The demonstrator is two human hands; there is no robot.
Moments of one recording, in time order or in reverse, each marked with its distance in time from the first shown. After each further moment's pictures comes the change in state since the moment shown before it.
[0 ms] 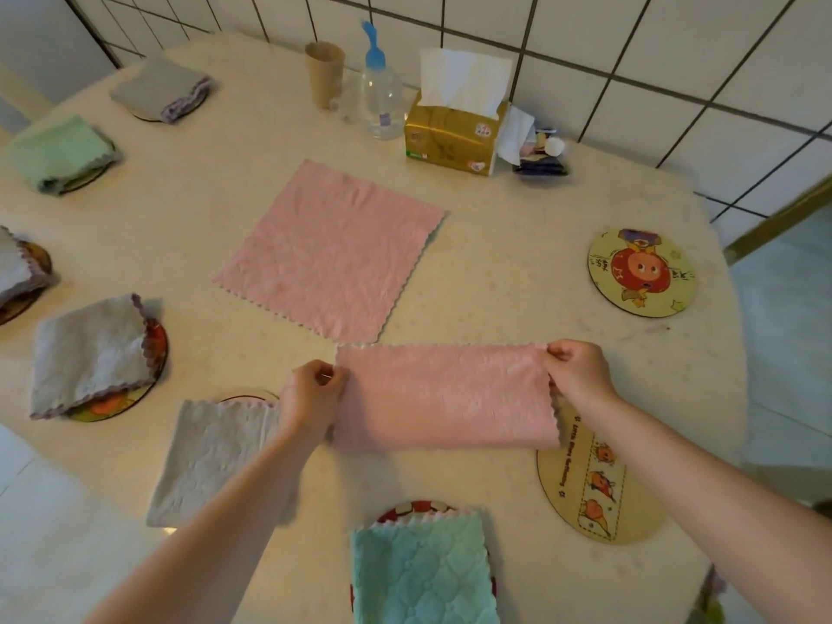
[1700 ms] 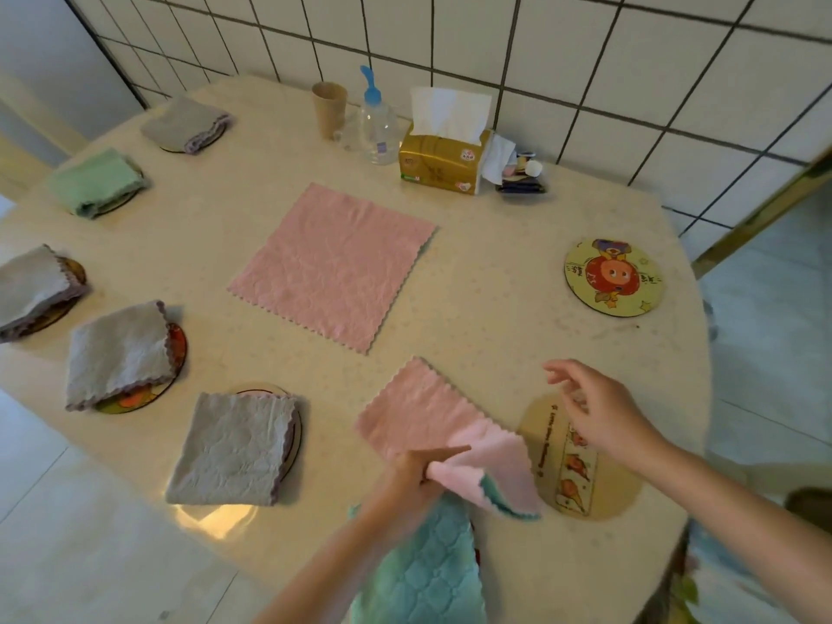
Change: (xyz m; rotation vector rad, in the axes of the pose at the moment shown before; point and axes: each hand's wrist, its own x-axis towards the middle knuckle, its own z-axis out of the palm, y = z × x) left_hand -0.152 0.012 0.045 -0.047 -0.568 0.446; right_hand -0.068 0.025 -0.075 -0.308 -0.260 -0.447
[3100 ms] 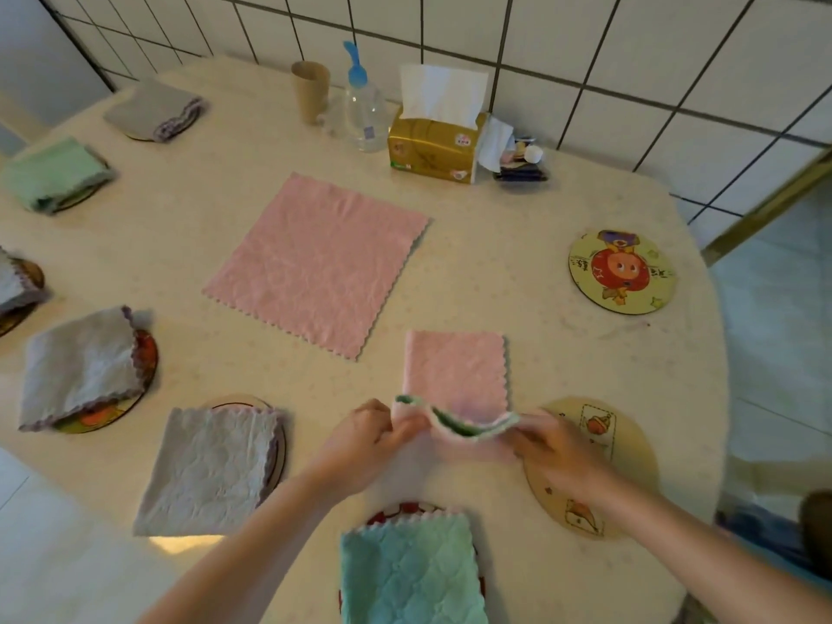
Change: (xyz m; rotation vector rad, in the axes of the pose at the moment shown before) left_hand 0.053 -0.022 -0.064 0.377 0.041 -0.016; right_hand 0.007 -0.004 0.062 0.143 -0.156 -0.085
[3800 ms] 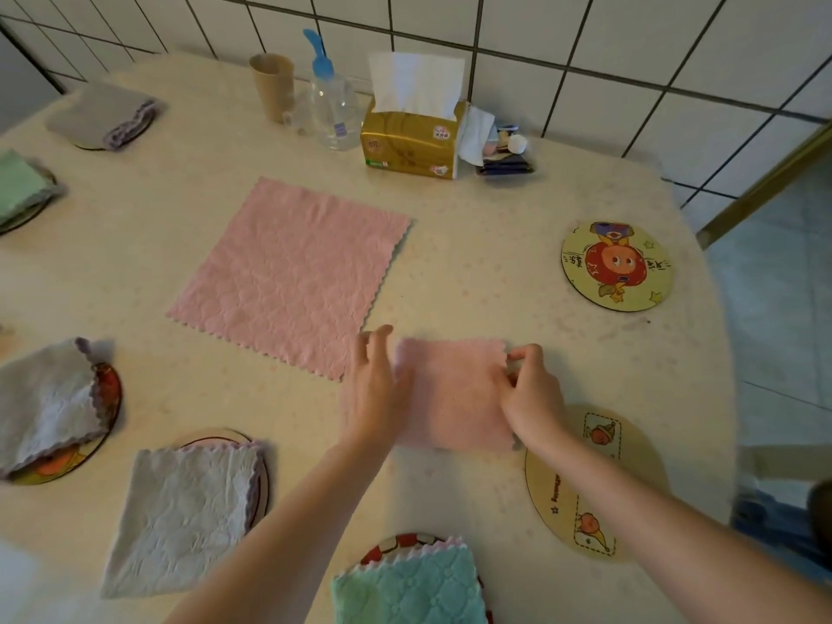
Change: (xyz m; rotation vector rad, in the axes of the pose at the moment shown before) left_hand 0.080 0.024 0.005 0.001 0.425 -0.054; right_hand 0.078 -0.022 0.006 0.018 0.445 0.421
